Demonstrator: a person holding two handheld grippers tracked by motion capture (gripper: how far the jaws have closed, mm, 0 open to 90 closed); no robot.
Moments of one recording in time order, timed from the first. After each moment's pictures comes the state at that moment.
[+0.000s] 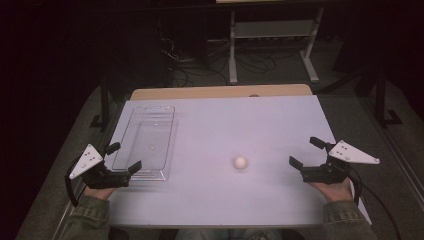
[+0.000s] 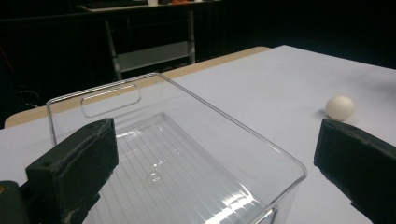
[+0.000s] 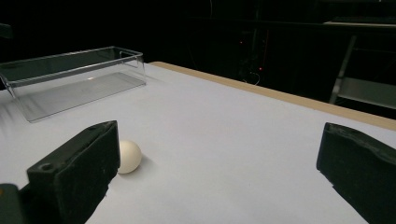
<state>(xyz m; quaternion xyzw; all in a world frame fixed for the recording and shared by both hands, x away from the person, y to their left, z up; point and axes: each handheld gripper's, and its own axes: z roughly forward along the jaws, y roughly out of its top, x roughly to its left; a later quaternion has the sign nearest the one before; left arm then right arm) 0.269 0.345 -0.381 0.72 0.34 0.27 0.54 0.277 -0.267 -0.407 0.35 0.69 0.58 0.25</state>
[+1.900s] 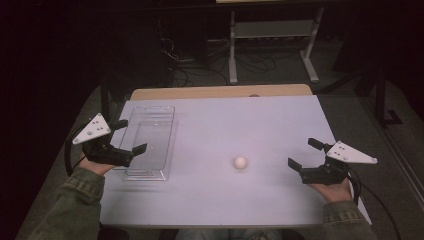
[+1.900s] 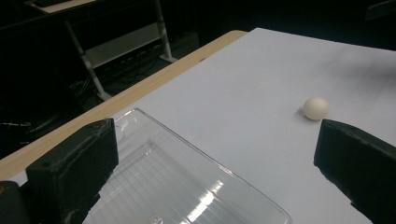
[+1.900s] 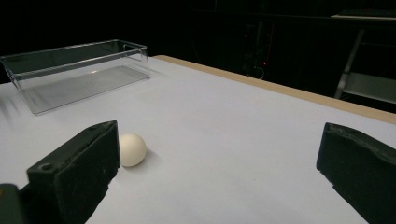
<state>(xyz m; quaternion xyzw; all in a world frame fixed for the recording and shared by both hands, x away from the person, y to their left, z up) 0.306 0.317 -0.303 0.79 0.27 0.24 0.49 0.277 -0.265 -0.408 0.34 0.70 0.57 0.24</state>
